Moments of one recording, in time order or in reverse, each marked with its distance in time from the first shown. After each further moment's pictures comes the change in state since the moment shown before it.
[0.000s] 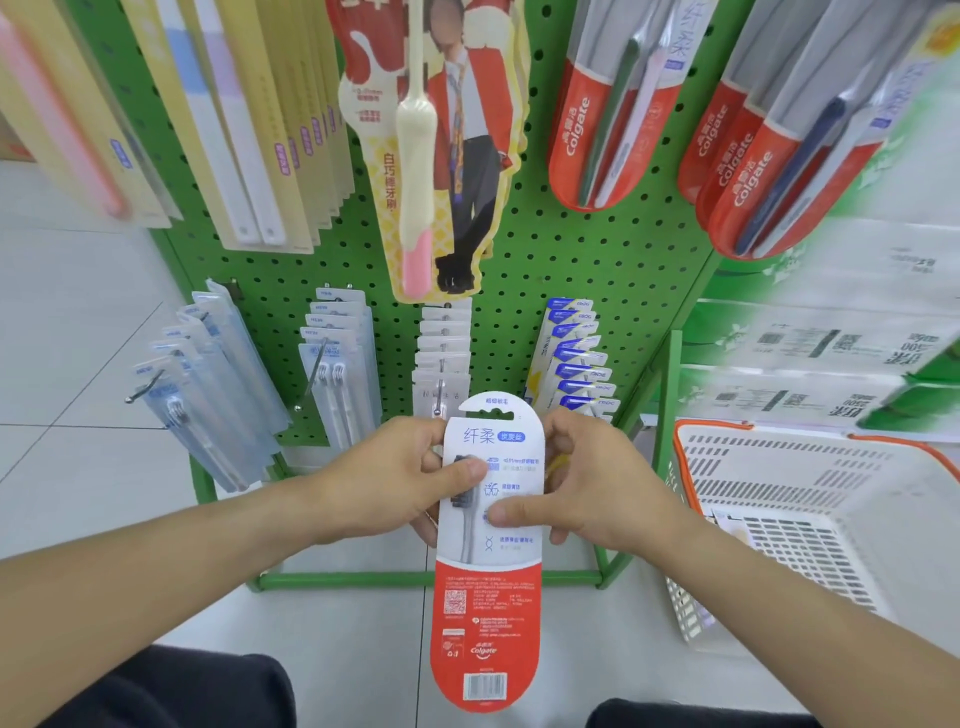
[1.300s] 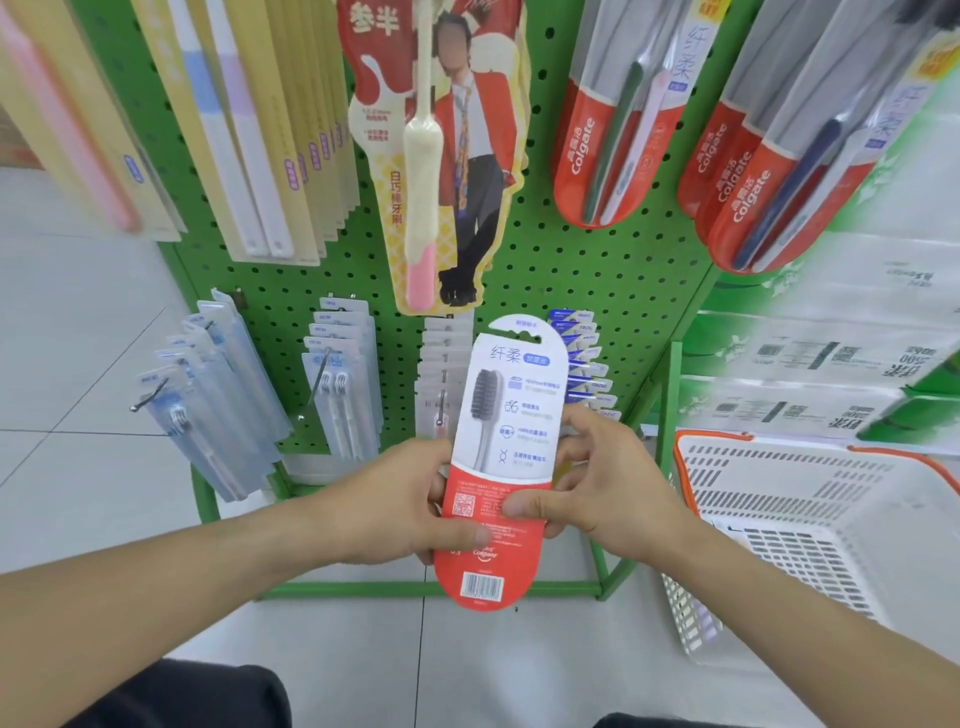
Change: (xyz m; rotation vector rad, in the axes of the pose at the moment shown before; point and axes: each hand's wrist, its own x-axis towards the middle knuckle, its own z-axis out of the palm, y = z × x) left_hand -0.001 -0.007 0.000 0.103 -0.078 0.089; right_hand -0.001 0.000 -0.005 0.180 0.051 -0.094
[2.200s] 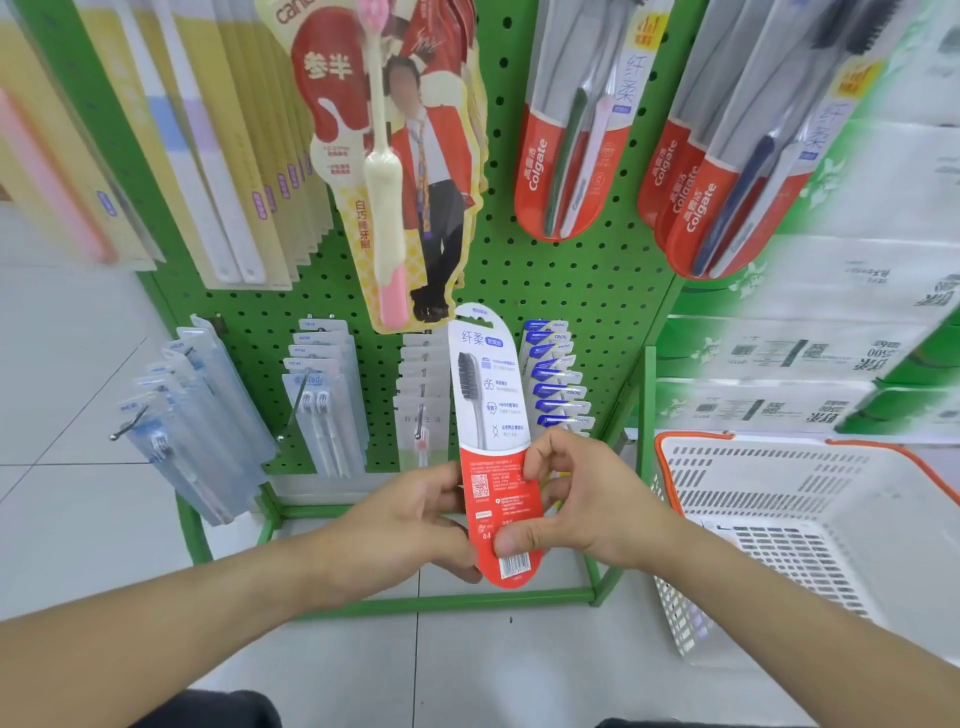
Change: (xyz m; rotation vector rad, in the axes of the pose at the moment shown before) left_hand -0.006 0.012 0.021 -0.355 -0.056 0.031; right_hand -0.006 0.010 -0.013 -0.052 -0.073 0.052
